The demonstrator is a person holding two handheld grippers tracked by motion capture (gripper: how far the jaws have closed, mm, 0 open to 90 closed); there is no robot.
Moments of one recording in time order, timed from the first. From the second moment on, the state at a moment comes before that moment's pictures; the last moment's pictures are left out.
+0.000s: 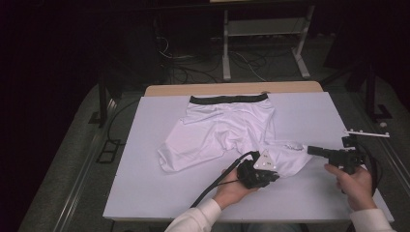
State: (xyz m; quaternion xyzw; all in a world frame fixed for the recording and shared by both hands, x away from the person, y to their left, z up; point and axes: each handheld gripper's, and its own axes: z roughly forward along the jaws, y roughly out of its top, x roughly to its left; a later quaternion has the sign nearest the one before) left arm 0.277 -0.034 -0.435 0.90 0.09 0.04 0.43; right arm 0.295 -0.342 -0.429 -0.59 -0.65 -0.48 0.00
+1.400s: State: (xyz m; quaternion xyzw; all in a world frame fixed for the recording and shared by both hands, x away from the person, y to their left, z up) left arm 0.235 -0.016 -0.453 0.91 0.03 -0.02 0.40; right arm 0.224 -0.355 -0.444 -0.62 -0.64 -0.45 0.07
